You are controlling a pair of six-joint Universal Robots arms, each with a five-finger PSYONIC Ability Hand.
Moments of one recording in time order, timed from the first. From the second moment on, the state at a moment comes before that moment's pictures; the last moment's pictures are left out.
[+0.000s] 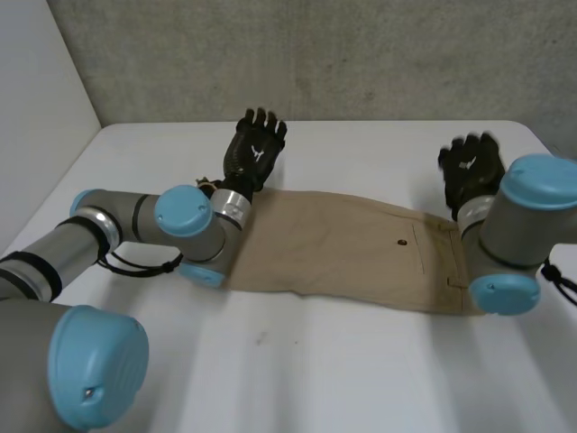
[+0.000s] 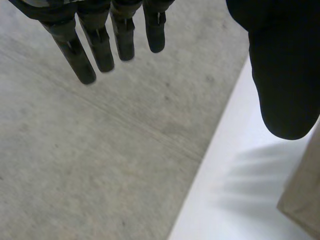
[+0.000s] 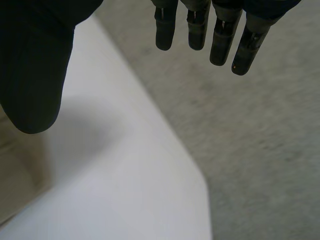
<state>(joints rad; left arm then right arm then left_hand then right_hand) 4.19 -2.79 -0.65 3.73 -1.45 3.86 1.89 -0.93 1.35 -0.41 1.73 2.47 0.23 0.27 0.27 0.26 0.08 0.20 0.22 0.21 0.23 0.07</state>
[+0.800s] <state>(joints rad) 4.19 -2.08 -1.64 3.57 -1.53 3.38 1.70 -1.18 1.82 -0.21 1.41 2.70 0.23 0.23 0.23 0.23 0.05 0.95 1.17 1.17 1.18 0.94</state>
